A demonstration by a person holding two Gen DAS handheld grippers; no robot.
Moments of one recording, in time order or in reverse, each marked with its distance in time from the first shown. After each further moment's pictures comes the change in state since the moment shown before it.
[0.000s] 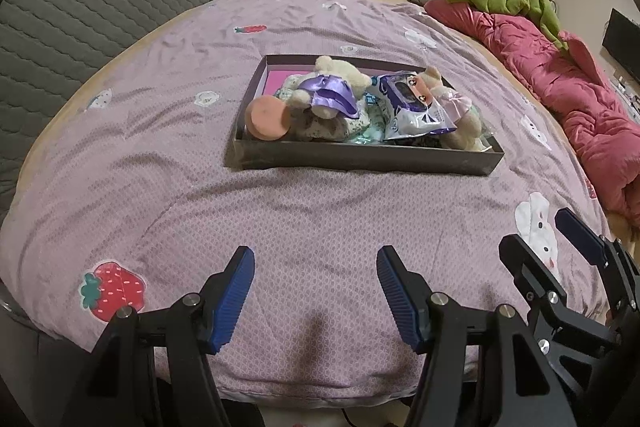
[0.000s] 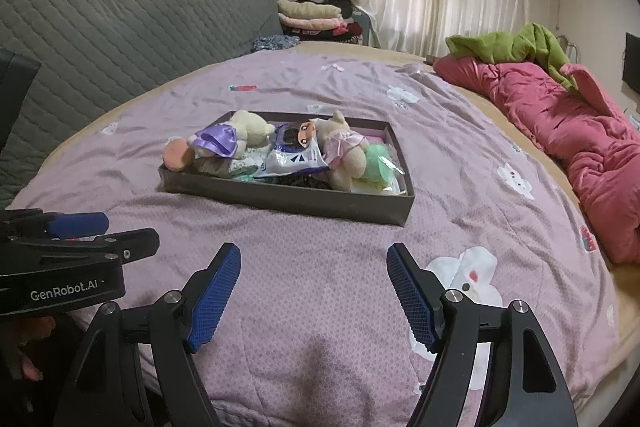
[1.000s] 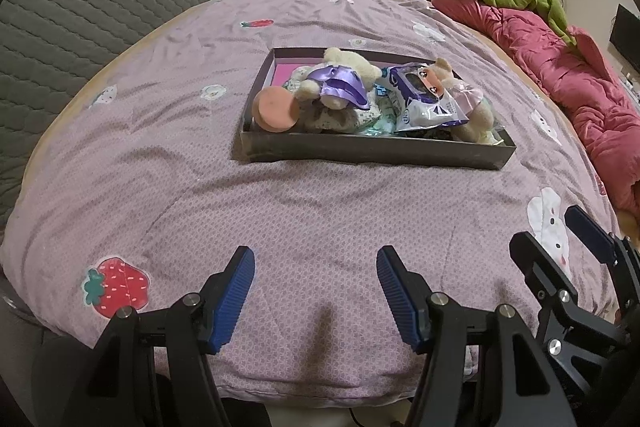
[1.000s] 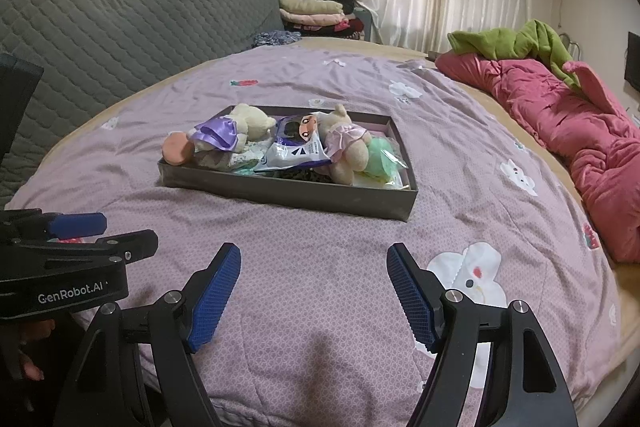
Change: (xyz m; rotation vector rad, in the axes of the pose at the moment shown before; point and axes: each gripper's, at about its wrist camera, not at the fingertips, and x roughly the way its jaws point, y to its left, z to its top) left arm 0.007 0.003 -0.002 0.001 0.019 0.032; right arm 0.003 0.002 -0.002 -0.002 0.011 0.005
